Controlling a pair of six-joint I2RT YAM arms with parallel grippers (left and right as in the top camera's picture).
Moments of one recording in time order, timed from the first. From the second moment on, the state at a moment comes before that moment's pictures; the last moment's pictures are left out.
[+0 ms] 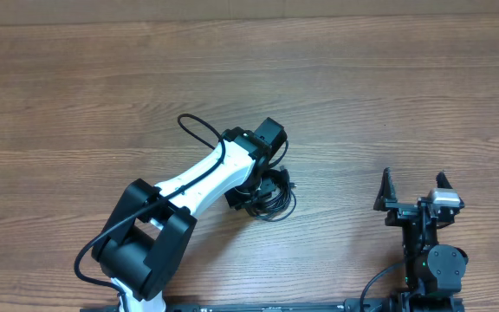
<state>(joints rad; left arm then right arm) -0.66 1.90 1.26 -0.96 0.07 -1.04 -0.02 0.01 0.02 -0.03 0.06 0.01</state>
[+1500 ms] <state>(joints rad) -0.65 1.71 1.59 -1.07 0.09 -0.80 -0.02 0.01 0.02 -0.03 0.06 0.01</state>
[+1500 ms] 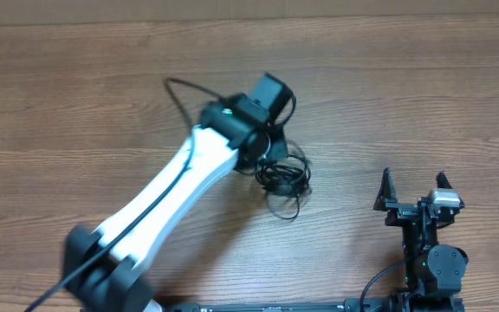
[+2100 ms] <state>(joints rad) -0.65 1.52 1.68 -1.23 -0.18 -0.78 -0.02 0.01 0.02 -0.03 0.06 0.01</state>
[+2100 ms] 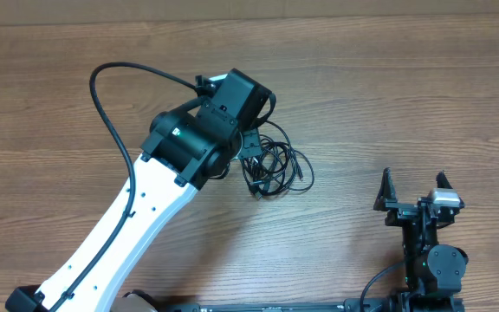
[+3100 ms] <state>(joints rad) -0.65 1.46 2.18 -1.17 -0.23 -0.71 -0.02 0.01 0.02 -0.03 0.06 0.01</state>
